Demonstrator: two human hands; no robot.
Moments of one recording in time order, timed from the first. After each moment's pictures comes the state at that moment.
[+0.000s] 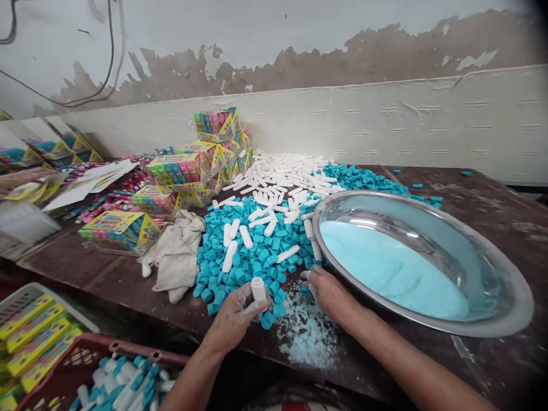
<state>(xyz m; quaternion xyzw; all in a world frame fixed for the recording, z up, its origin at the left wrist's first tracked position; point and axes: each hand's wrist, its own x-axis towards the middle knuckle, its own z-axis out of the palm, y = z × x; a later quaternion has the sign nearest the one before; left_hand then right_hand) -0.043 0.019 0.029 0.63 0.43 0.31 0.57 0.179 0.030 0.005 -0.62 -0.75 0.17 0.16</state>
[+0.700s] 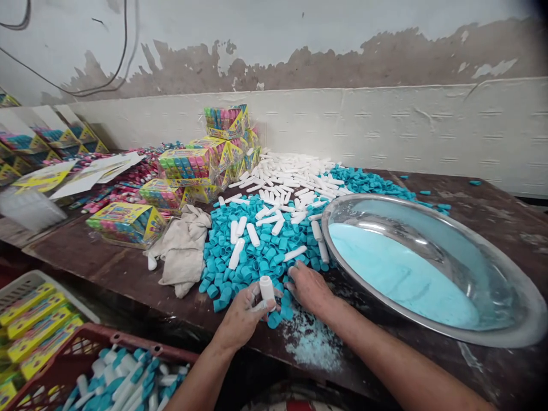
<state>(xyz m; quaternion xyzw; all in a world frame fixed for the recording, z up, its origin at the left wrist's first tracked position) -0.045 0.018 0.024 0.58 0.45 0.32 0.60 0.132 0.046 0.011 -0.62 -0.78 0.10 0.04</state>
